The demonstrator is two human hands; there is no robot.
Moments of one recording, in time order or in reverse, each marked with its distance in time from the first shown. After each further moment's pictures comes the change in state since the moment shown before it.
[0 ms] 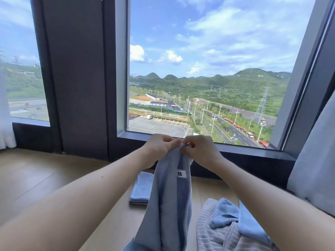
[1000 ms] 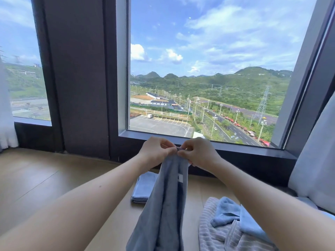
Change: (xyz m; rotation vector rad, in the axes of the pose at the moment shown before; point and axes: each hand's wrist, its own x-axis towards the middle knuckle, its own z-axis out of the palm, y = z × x) left_hand -0.010 -0.013 -0.008 0.267 0.132 0.073; right_hand -0.005 -0.010 0.007 0.060 -0.100 0.066
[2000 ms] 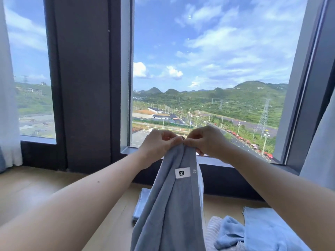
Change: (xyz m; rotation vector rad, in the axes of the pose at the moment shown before) left_hand 0.003 0.062 -0.033 -0.127 0.026 0.218; right_hand 0.014 -0.035 -0.071 0.076 0.065 -0.044
